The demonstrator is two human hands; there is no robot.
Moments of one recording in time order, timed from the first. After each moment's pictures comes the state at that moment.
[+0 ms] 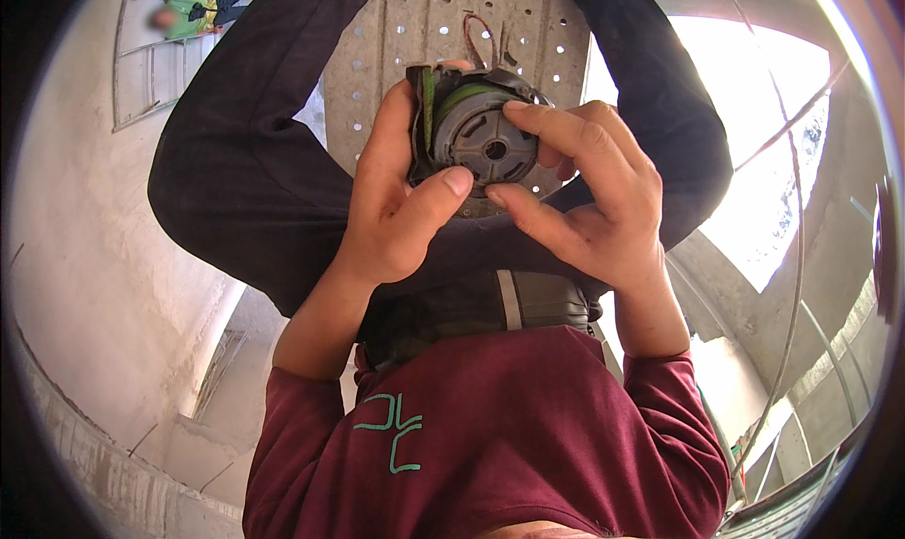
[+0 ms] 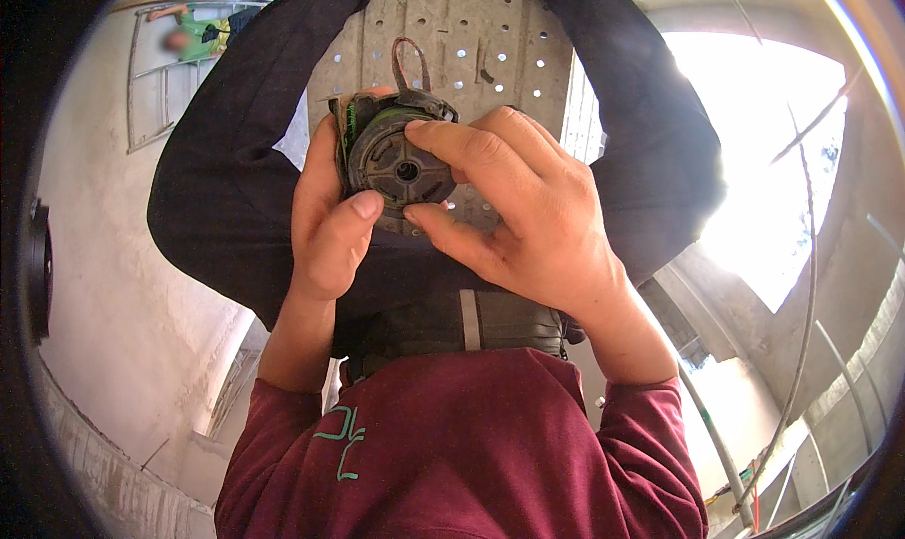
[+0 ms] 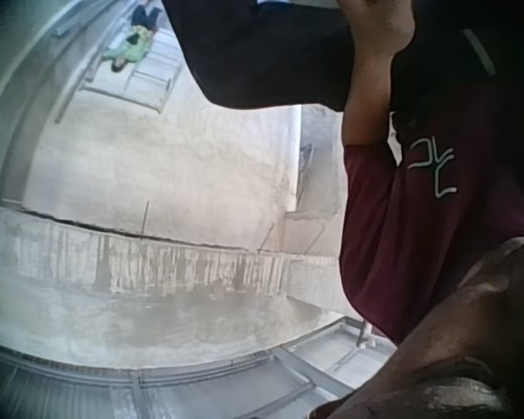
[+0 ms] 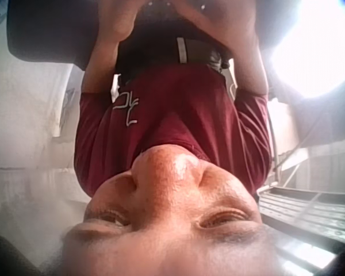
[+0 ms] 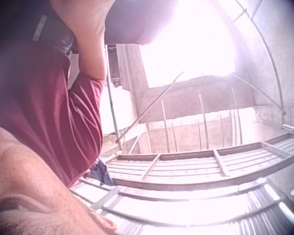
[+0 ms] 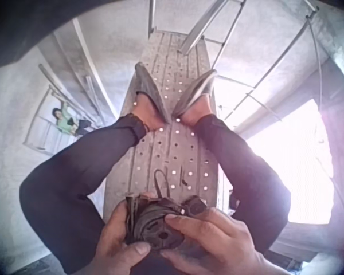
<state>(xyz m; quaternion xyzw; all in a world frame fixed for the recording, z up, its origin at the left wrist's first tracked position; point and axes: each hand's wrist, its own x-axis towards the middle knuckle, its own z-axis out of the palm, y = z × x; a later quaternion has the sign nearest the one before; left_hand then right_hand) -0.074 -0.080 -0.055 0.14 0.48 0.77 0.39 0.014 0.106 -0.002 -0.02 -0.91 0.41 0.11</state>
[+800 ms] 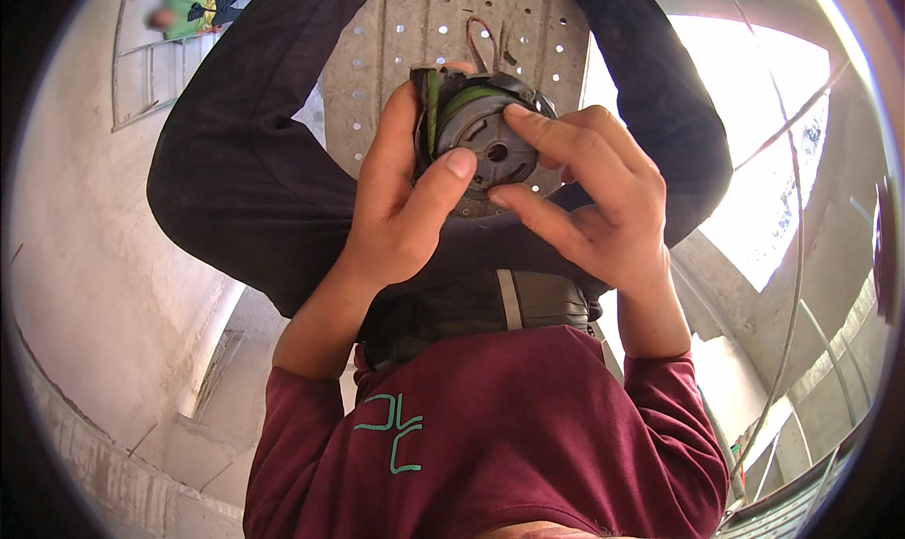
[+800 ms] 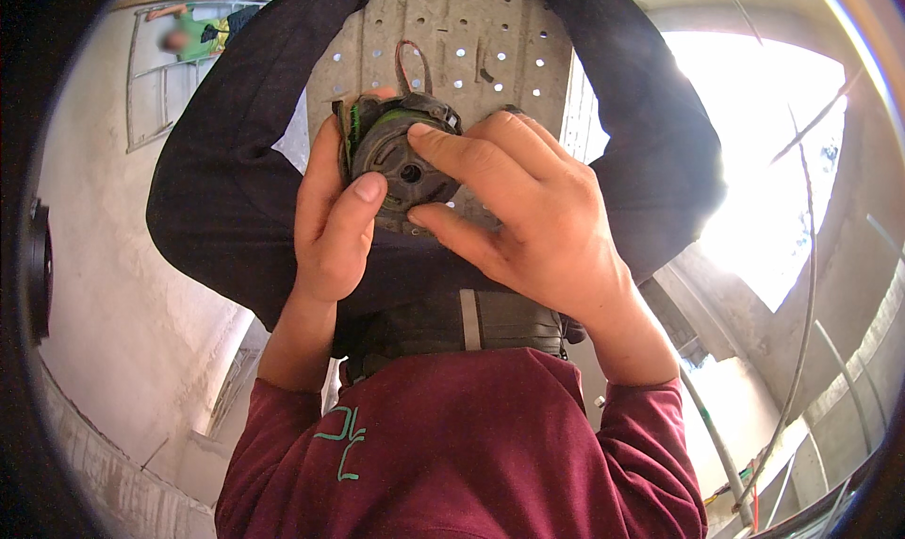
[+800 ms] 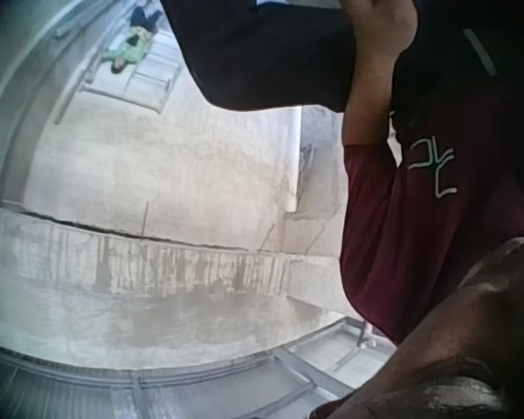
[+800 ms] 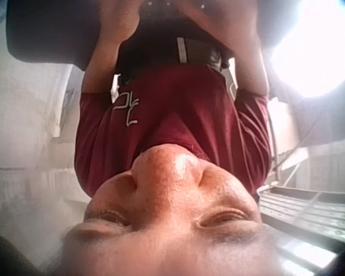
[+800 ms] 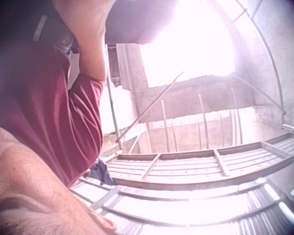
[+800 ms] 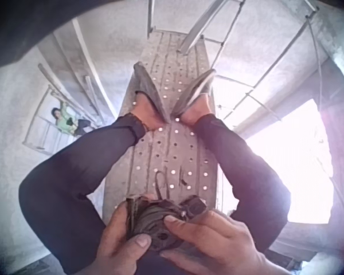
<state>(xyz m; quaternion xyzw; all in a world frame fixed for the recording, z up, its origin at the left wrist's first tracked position) -0.069 -0.076 -0.050 0.12 0.52 0.76 0.38 0.019 0.108 -0.007 -0.02 -0.91 0.41 0.11</state>
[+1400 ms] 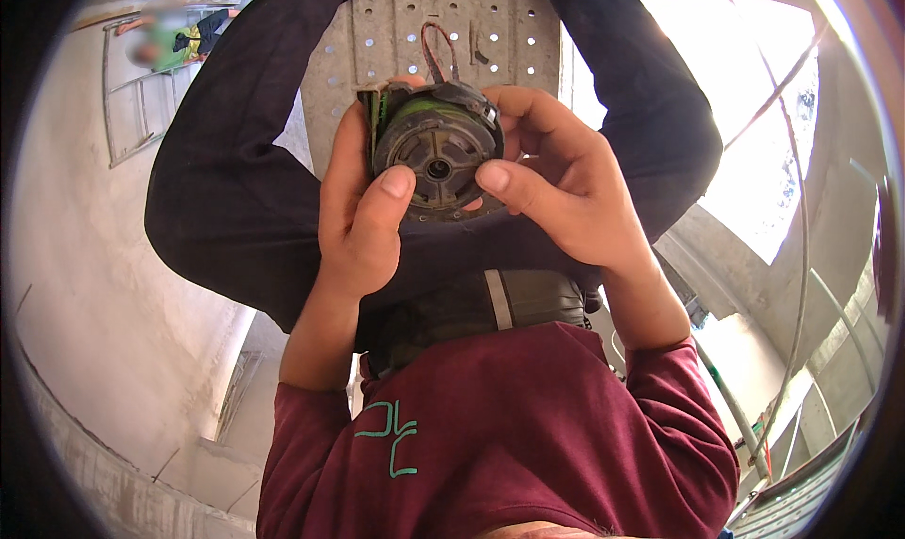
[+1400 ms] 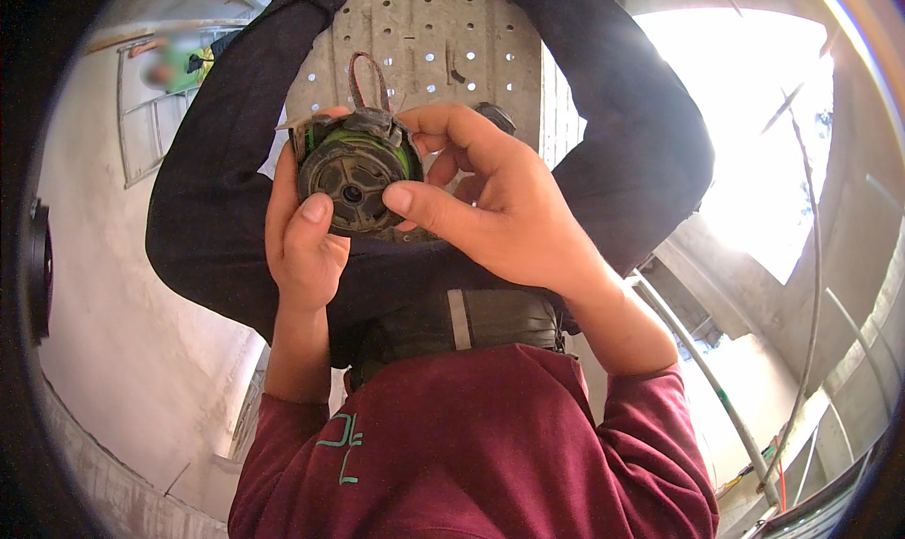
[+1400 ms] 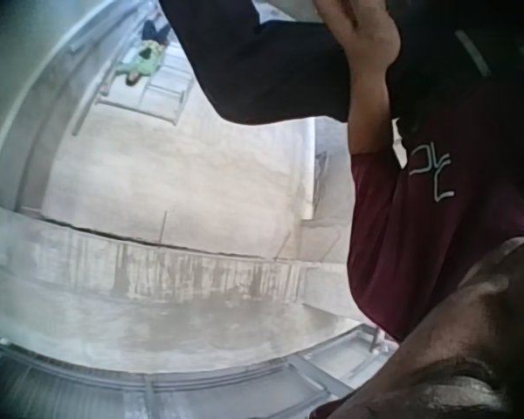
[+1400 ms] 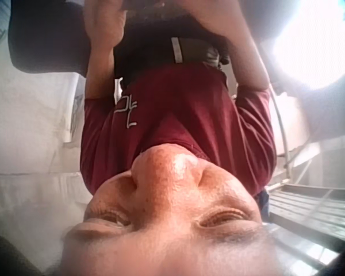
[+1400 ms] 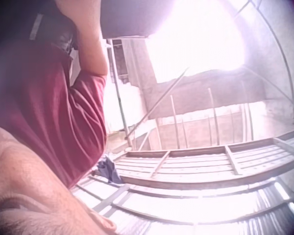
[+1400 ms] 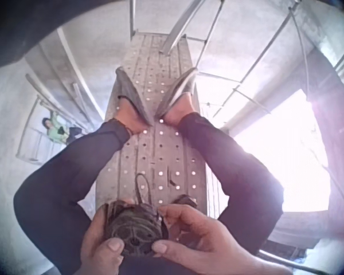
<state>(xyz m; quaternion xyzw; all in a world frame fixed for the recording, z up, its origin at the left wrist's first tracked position) -0.075 -0.080 -0.051 0.13 0.54 0.74 0.39 0.032 0.102 -0.020 -0.23 -0.63 0.75 -0.02</state>
